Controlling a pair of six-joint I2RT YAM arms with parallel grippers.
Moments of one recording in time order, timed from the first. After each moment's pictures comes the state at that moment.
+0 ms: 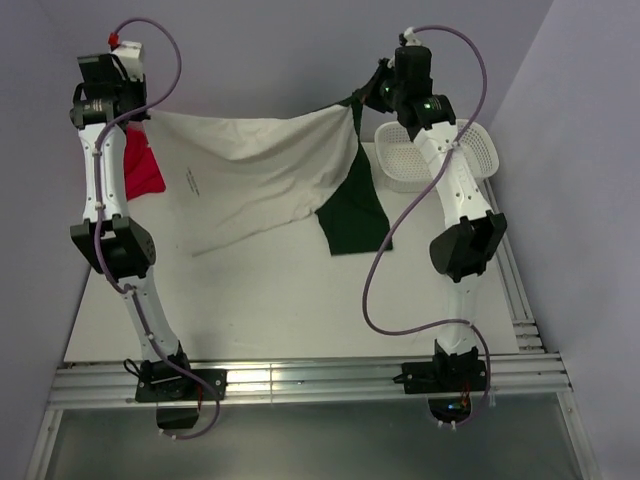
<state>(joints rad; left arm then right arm) 0.19 2.17 2.47 -0.81 0.14 0.22 0.26 2.12 2.49 -0.67 -0.09 0.55</state>
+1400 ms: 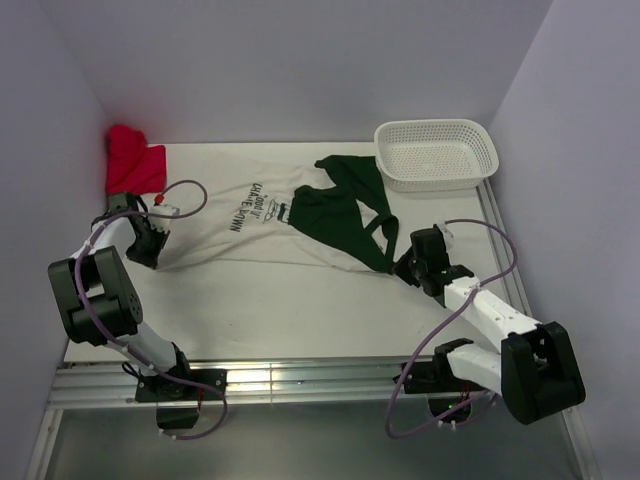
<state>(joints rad) 0.31 1.62 1.02 -0.62 0.08 0.64 0.27 1.11 0.47 -0.19 0.09 0.90</state>
